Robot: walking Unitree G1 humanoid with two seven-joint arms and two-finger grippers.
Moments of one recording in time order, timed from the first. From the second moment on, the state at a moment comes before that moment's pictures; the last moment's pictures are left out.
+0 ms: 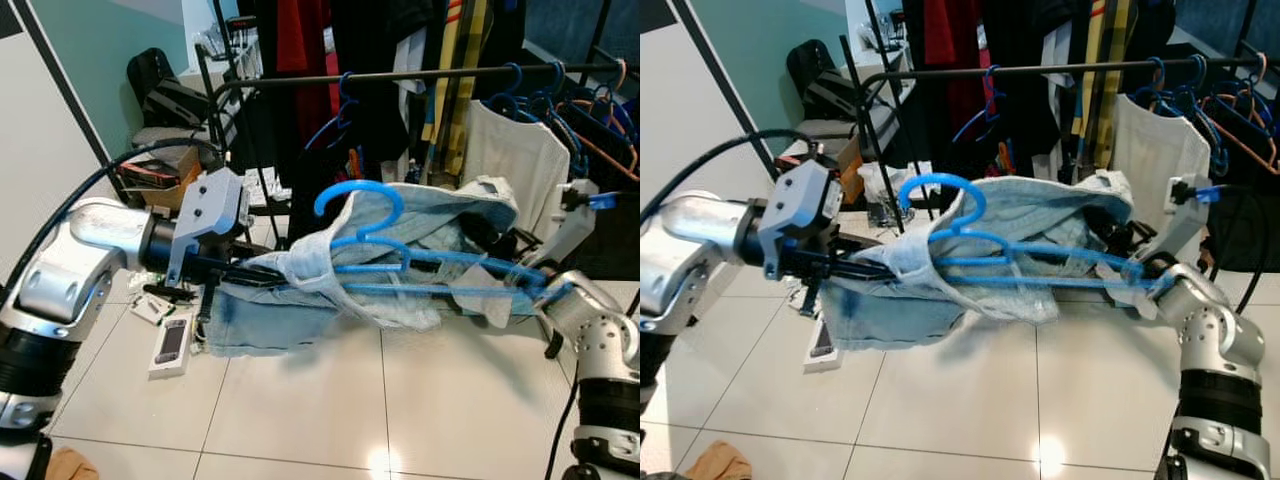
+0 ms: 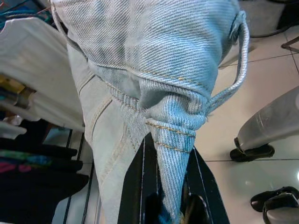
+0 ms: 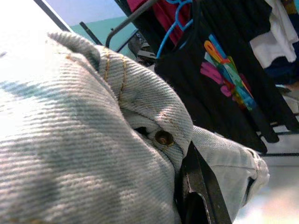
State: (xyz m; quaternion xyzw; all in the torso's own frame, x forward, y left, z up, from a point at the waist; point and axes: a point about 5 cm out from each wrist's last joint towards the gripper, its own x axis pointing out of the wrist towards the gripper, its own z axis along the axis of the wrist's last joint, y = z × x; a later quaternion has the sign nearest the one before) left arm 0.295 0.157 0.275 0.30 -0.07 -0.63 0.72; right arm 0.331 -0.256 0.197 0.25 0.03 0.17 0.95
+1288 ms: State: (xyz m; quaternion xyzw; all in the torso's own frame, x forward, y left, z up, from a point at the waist) left arm 0.353 0.181 0.267 0.44 -0.02 -0.38 0.82; right arm 0.333 -0.242 0.205 0.29 0.03 0.20 0.94
